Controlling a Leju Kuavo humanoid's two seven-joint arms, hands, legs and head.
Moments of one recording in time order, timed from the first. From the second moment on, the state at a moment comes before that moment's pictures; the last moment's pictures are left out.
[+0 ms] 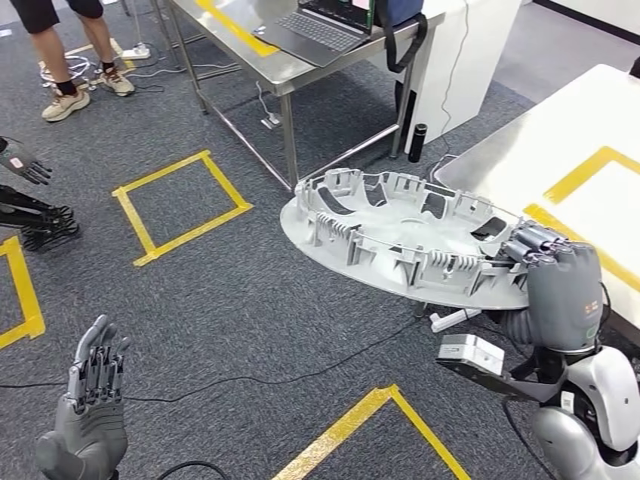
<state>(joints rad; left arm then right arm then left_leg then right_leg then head) 0.46 0.10 -0.24 -2.01 0.05 0.14 -0.49 -0.06 -0.29 0.21 -2.07 0.94 -0.40 -0.02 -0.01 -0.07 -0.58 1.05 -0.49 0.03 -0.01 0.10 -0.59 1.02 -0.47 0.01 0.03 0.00</state>
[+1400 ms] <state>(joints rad) 0.46 0.06 -0.18 -2.01 0.05 0.08 -0.49 -0.07 -0.29 0.24 -2.08 0.93 -0.40 0.00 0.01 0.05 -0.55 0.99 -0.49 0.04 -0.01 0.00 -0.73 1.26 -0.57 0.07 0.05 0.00</state>
